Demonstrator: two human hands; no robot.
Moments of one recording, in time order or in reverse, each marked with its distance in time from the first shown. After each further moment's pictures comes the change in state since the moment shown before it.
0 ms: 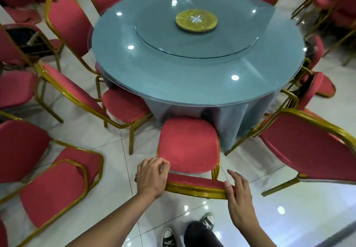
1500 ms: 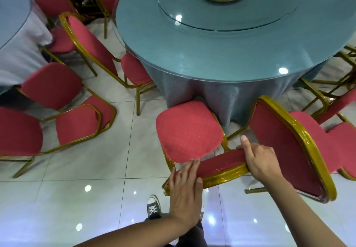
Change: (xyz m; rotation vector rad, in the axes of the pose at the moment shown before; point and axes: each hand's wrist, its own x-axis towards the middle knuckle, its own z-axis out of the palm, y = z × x) left_hand -0.169 0.326 0.216 -0.108 0.082 -0.145; right_hand 0.174 0.145 -0.254 -0.442 -0.279 -0.396
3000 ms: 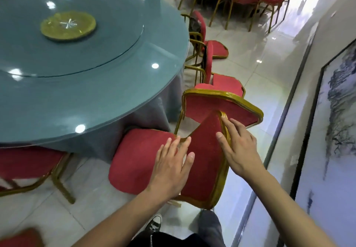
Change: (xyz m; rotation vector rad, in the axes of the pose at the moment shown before) left_hand 0.188 -0.022 -0.146 0.202 -0.588 0.851; right_hand -0.071 -0.172 -0.005 0.085 0.534 0.667
